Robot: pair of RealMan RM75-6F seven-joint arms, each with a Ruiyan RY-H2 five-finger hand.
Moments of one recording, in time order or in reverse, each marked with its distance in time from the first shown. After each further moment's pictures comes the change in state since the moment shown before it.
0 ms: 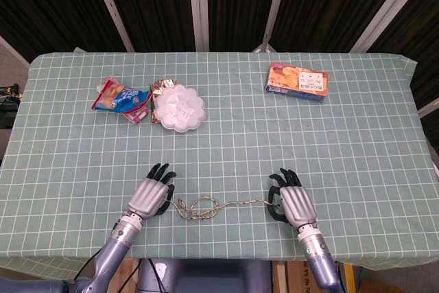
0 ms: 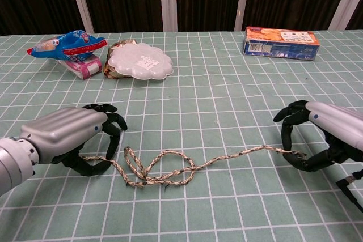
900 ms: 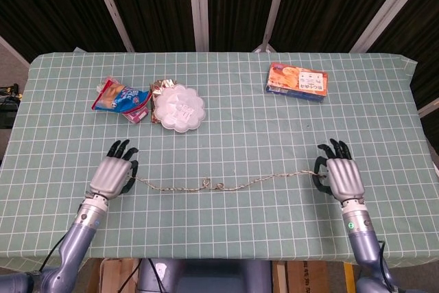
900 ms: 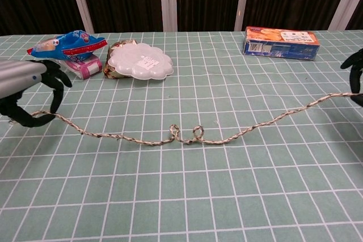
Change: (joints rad) left arm 0.014 0.267 -0.052 -0.080 -0.014 0.055 -0.104; right arm 0.023 0.253 0.119 0.079 0.057 -0.020 0.100
